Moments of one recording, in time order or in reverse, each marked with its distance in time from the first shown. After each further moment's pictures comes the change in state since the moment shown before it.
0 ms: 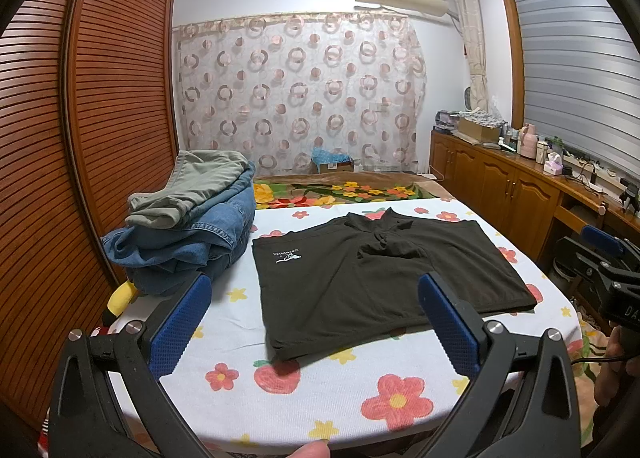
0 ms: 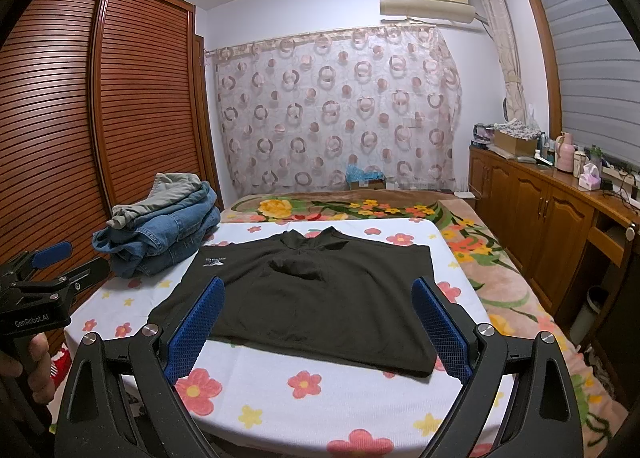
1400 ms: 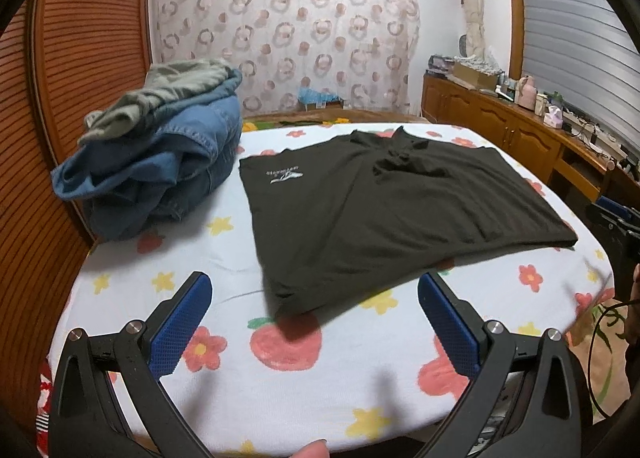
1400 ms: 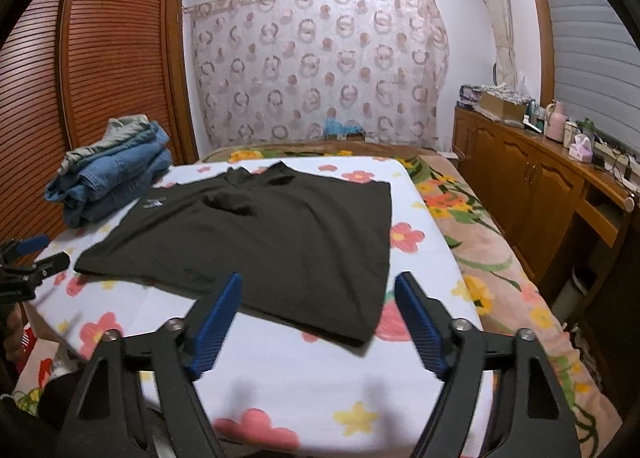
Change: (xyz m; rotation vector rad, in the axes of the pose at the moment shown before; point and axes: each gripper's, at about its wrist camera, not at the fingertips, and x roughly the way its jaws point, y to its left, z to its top) left arm 0.074 0.019 -0.056 0.016 0.216 -0.060; right arm 0.037 -0.025 -0.001 -0.012 0.174 -0.068
